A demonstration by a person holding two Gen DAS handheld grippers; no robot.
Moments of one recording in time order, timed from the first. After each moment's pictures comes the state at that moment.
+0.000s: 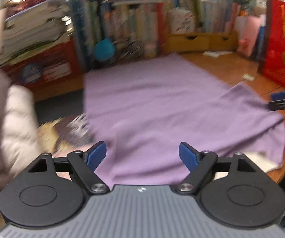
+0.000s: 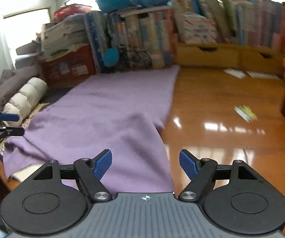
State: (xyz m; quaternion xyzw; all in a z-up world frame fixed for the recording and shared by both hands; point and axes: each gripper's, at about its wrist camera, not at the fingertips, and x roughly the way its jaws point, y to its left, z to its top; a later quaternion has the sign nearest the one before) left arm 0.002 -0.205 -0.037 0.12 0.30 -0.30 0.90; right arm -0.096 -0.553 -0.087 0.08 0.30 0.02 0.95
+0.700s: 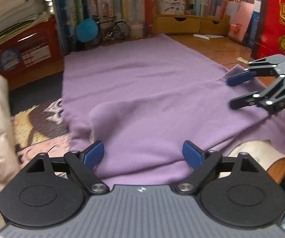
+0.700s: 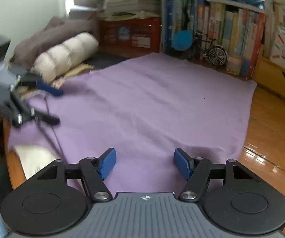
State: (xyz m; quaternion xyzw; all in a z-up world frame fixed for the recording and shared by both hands) left arm 0.017 -0.193 -0.067 0.13 0.36 -0.30 0.87; right arm -0.021 -0.517 -0.107 -0.07 0.34 0.19 0.92
